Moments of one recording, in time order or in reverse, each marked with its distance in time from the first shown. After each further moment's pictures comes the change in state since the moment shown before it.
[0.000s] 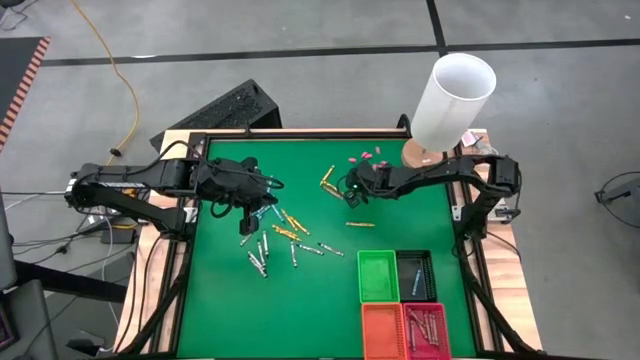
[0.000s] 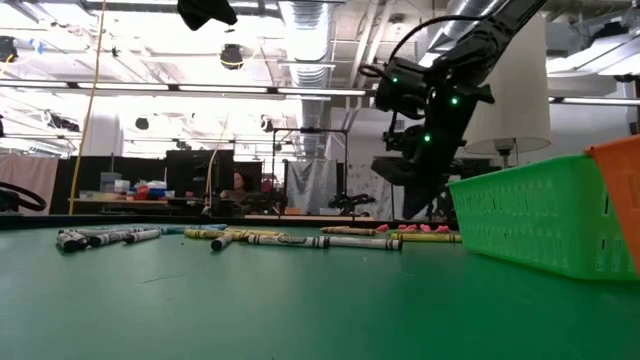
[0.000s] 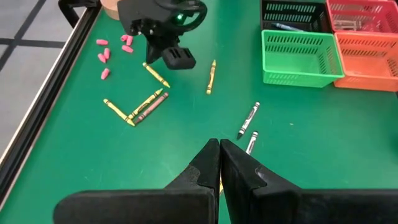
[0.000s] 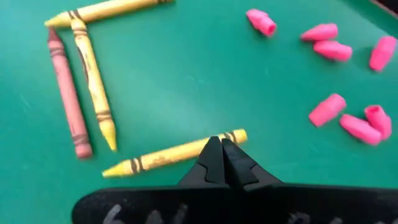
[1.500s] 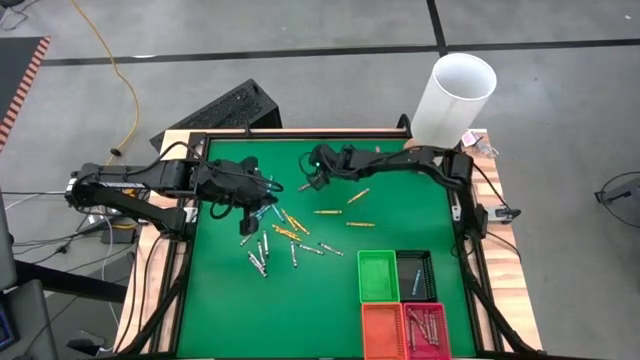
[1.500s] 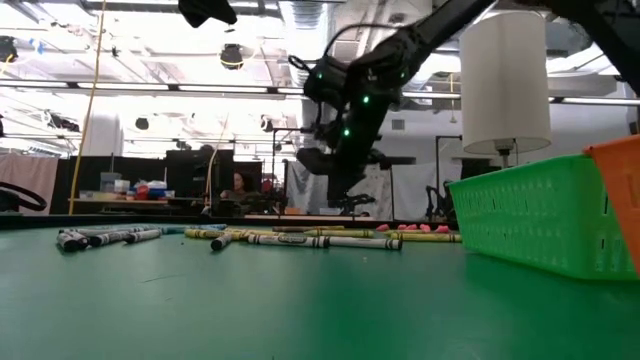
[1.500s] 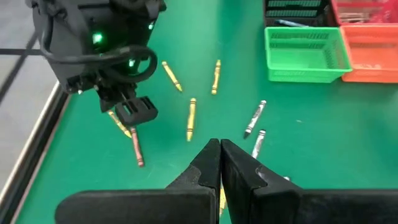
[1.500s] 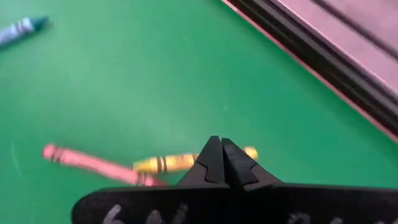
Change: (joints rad) left arm -0.009 0.000 0.000 0.000 -0.036 0.046; right arm -0.057 0.343 0.531 -0.022 -0.043 -0.209
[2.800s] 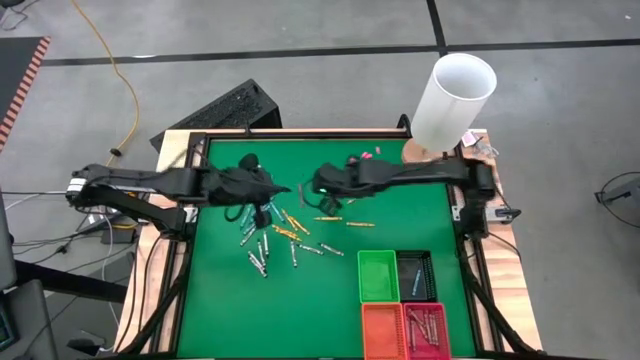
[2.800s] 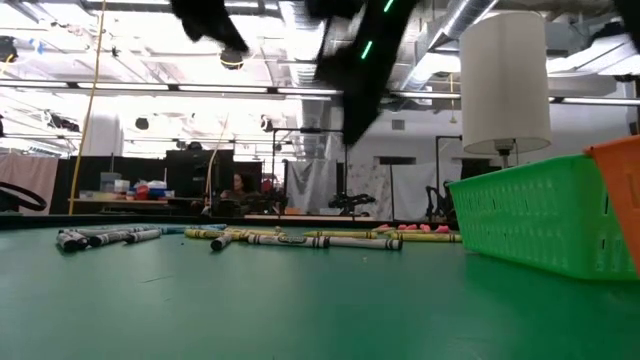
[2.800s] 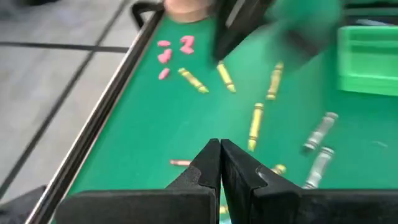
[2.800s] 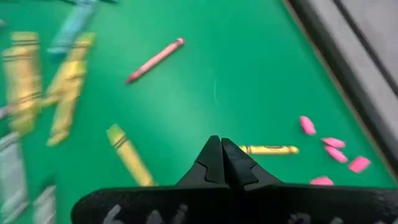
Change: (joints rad) left arm 0.003 0.018 -0.152 0.191 -0.236 -0.009; right arm 0.263 -0.208 0.171 -0.576 0.031 0.007
